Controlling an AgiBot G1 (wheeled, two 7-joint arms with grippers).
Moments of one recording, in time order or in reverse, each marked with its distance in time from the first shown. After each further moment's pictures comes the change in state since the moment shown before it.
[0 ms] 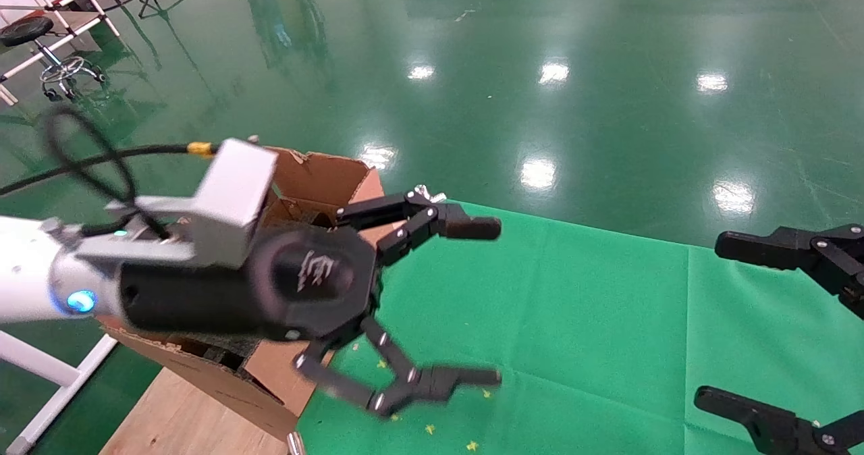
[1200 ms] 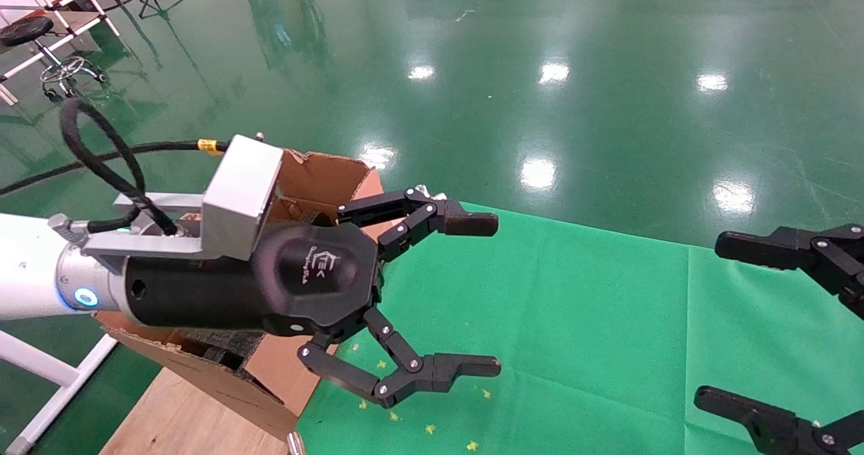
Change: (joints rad) left arm 0.008 -0.001 -0.007 -0.008 -0.009 0.004 0.004; right arm 0.000 0.000 0.000 0.000 0.000 0.000 0.000
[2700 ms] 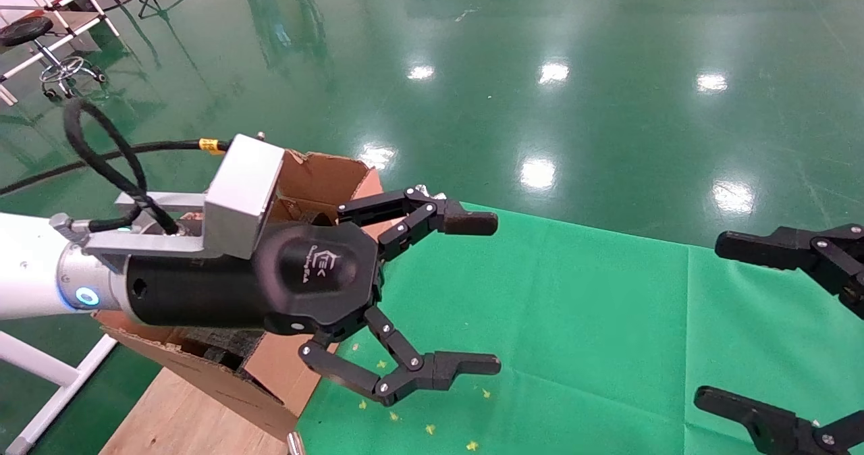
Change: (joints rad) left arm -0.002 0.000 0.002 0.003 0.003 -0.002 -0.001; right arm 0.000 0.000 0.000 0.000 0.000 0.000 0.000
